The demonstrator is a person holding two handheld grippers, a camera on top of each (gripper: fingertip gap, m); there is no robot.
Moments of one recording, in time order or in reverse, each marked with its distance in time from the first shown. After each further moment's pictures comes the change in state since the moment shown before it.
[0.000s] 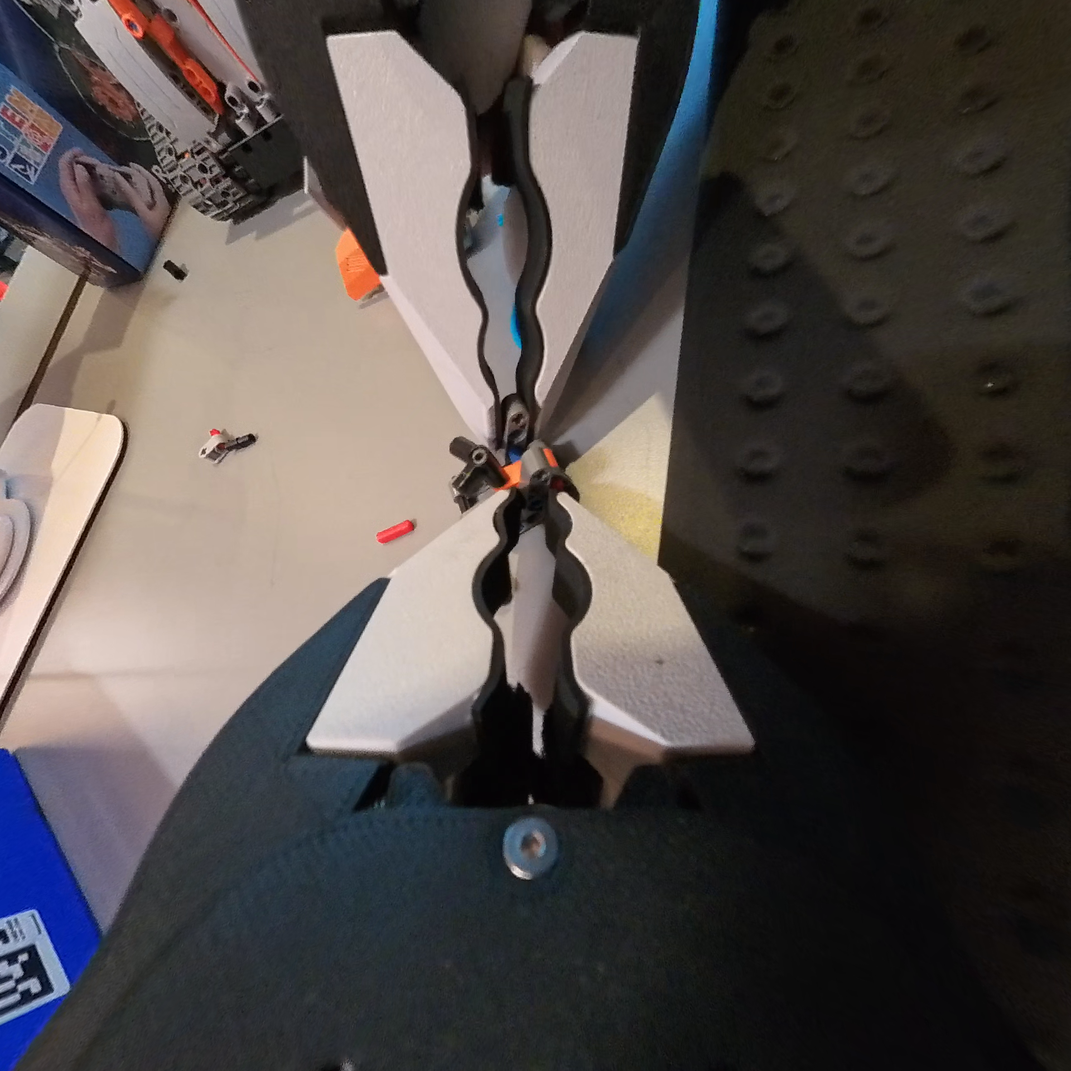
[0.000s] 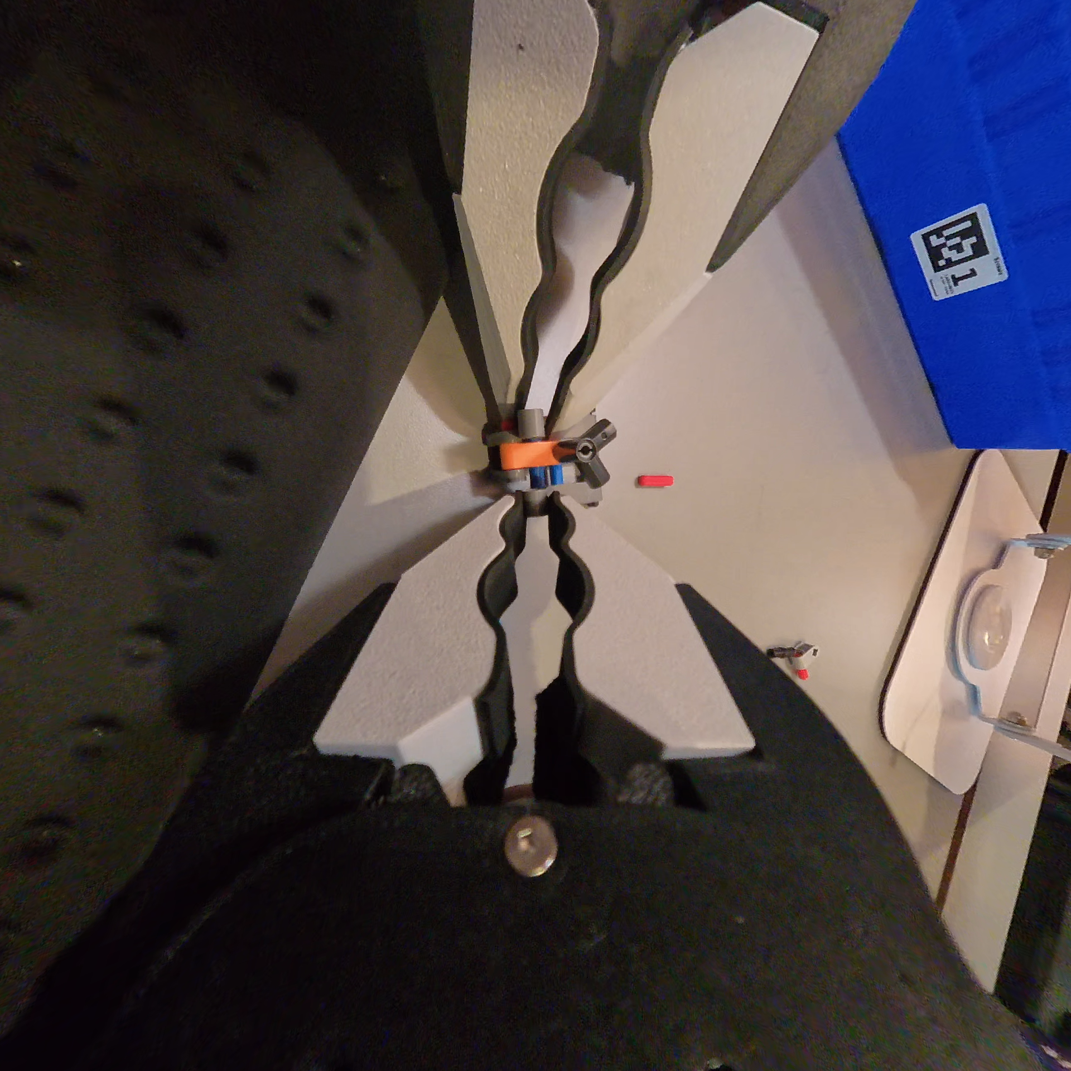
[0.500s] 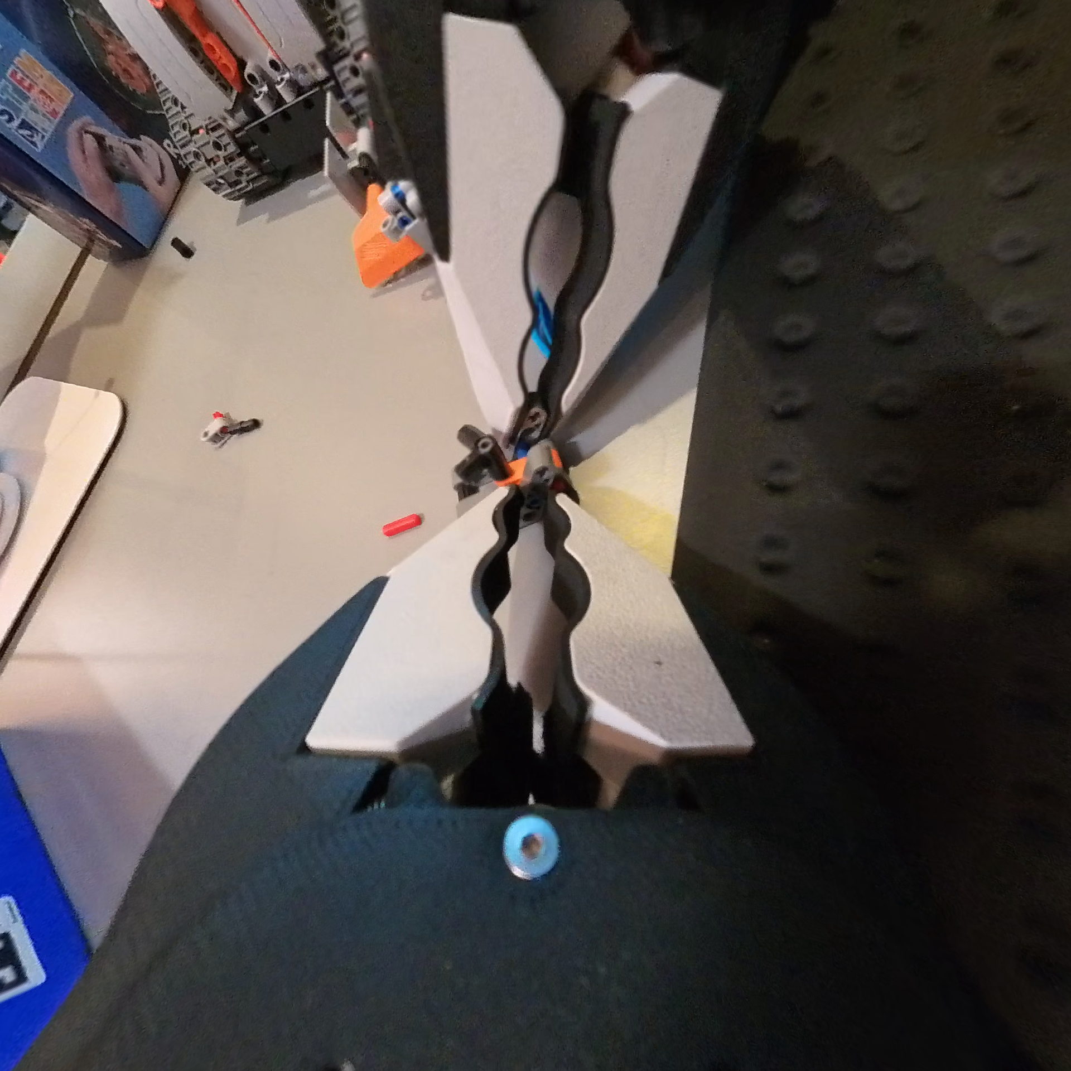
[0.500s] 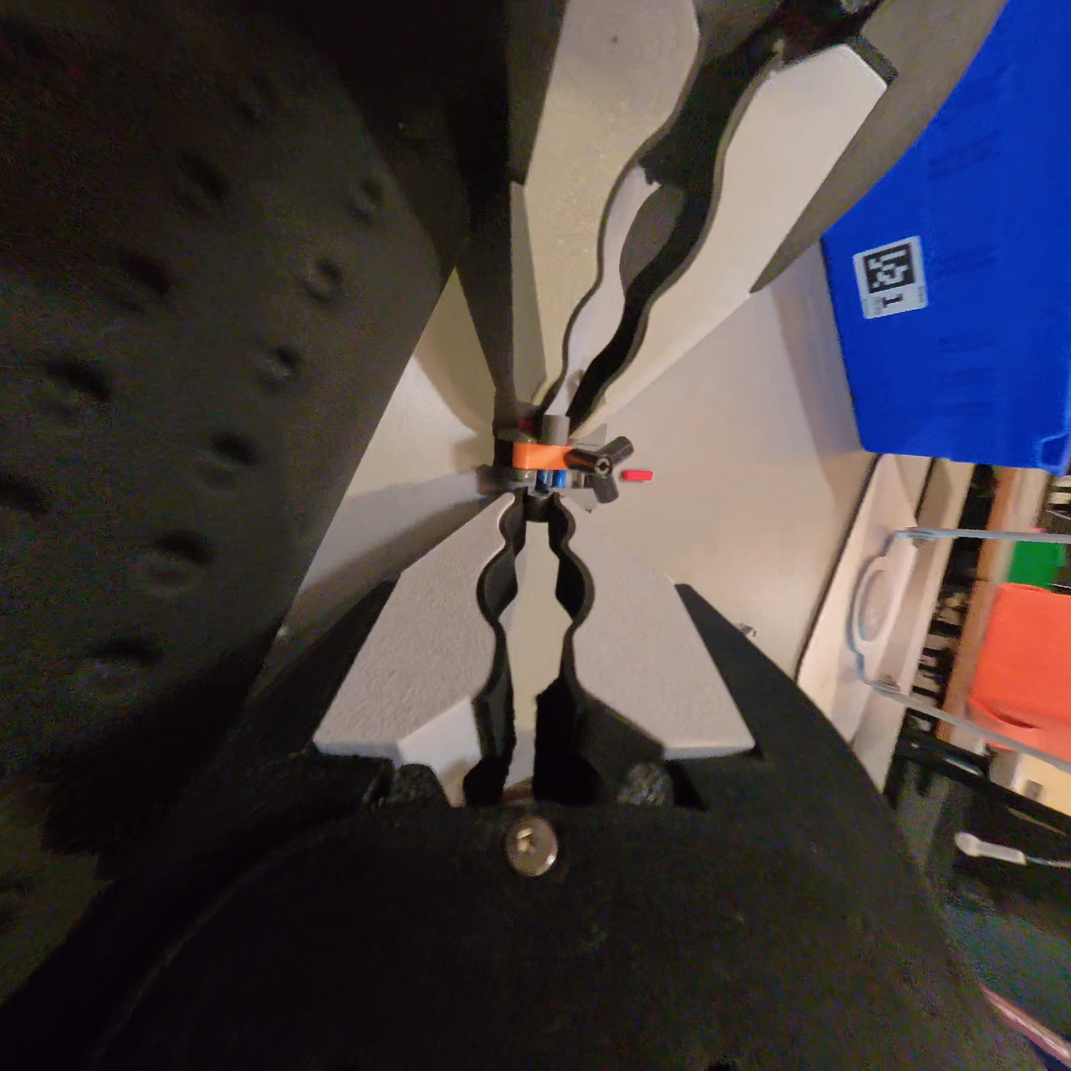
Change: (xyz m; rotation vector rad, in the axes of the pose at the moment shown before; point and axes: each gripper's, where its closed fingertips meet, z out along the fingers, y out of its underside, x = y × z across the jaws) left arm -0.004 0.001 0.001 -0.001 -0.010 -0.049; right arm 0.001 0.004 0.002 -0.055 0.147 -0.116
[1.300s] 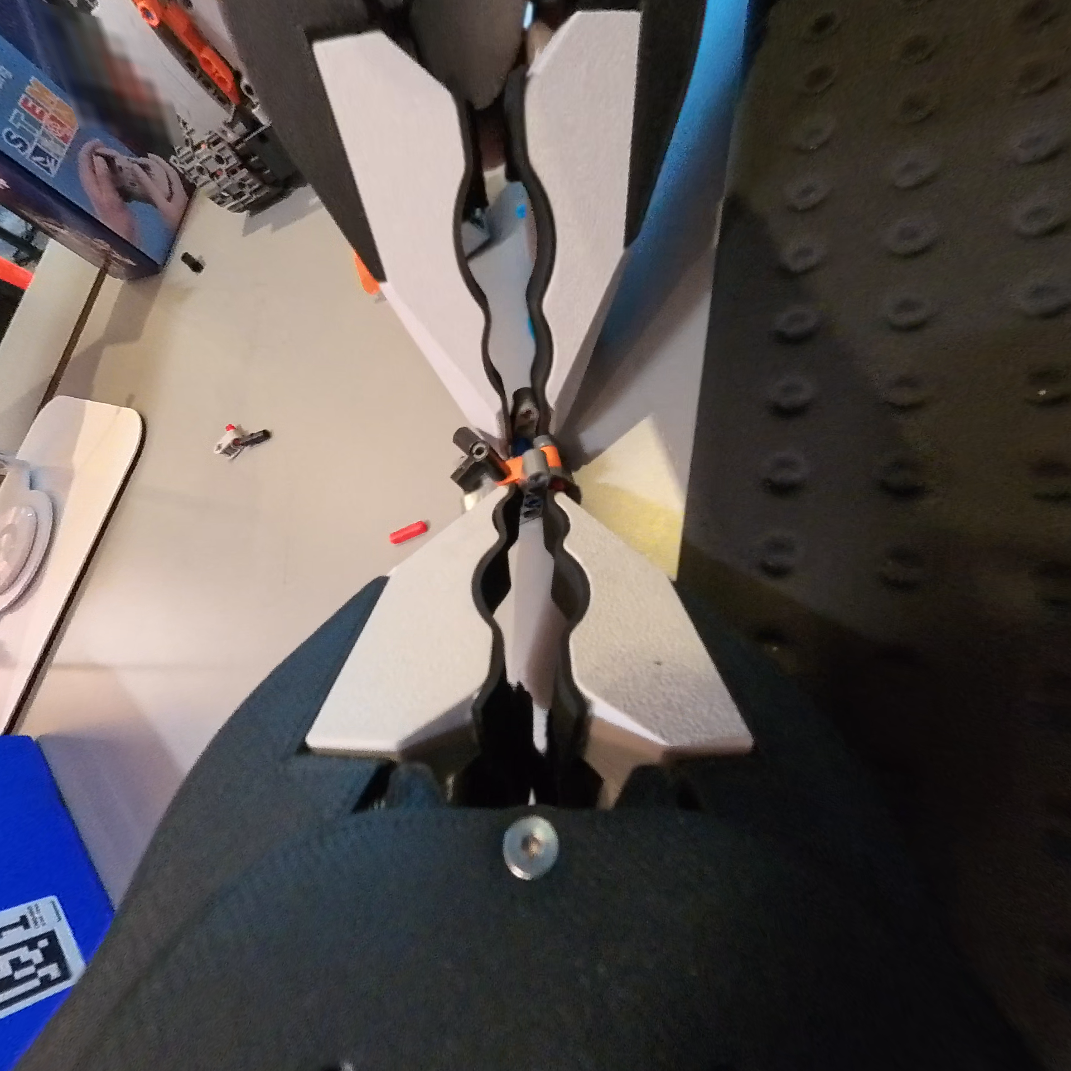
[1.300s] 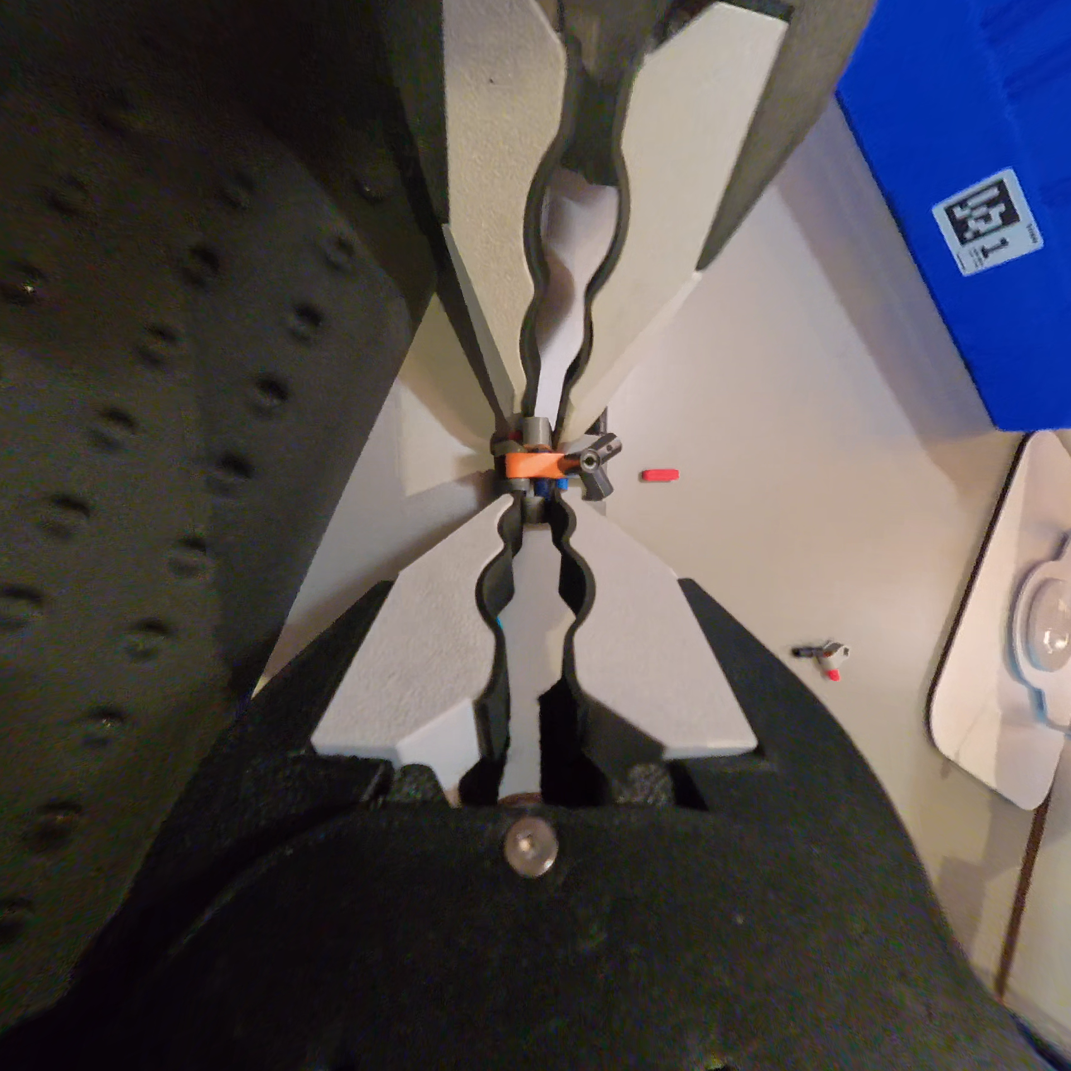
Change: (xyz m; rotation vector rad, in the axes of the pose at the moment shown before) left arm -0.001 0.000 0.003 -0.016 -0.021 0.050; right arm 0.001 -0.002 -0.004 0.079 -0.196 0.188
